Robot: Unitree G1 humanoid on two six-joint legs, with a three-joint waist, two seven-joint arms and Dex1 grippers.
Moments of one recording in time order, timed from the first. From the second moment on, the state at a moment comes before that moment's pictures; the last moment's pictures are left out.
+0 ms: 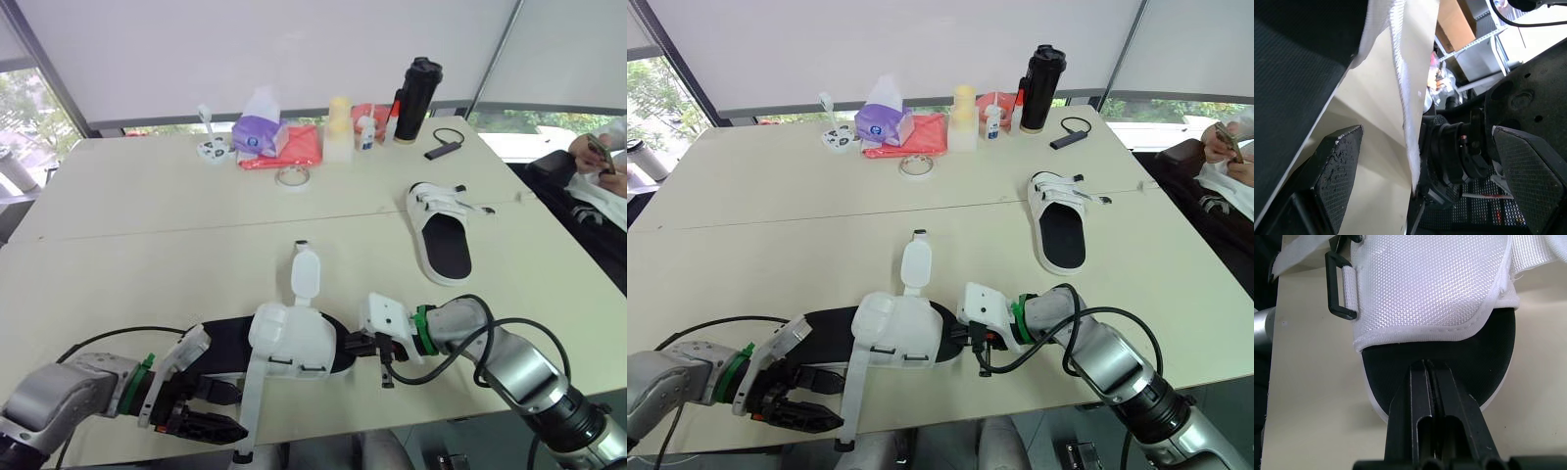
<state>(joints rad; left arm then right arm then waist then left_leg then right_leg) 0.05 0.99 -0.10 -0.30 -0.81 0.88 -1.26 -0.31 -0.73 0.40 -0.43 0.20 0.60 1.00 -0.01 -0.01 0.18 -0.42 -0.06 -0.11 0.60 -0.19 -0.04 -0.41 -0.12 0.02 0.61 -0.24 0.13</state>
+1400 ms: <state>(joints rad) -0.25 0.72 0.03 -0.22 -0.96 1.10 -1.07 -0.31 -0.72 0.41 -0.43 0.19 0.60 0.99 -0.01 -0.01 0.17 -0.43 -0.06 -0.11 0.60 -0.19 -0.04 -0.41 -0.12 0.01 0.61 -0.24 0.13</state>
